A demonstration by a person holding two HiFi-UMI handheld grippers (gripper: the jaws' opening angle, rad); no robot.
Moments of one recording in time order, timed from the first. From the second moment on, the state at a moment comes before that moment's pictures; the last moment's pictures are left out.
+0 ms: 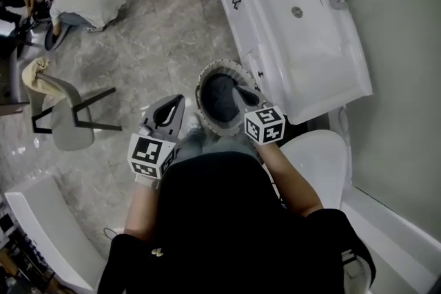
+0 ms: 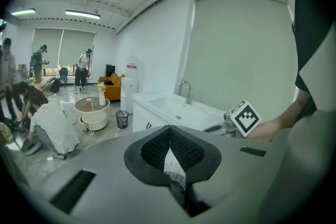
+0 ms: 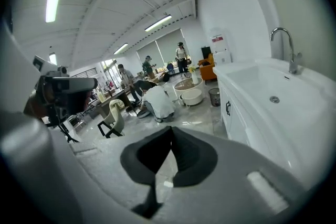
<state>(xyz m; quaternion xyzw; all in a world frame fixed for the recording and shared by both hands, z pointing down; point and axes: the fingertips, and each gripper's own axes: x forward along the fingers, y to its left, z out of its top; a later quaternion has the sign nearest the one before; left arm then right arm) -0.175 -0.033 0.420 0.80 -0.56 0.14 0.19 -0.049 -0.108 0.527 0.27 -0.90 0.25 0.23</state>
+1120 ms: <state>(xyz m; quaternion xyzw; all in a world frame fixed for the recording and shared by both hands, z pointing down) -0.206 -0.043 0.300 0.78 -0.61 0.08 0.09 -0.070 -0.132 0.312 0.21 -0.97 0.10 0.07</state>
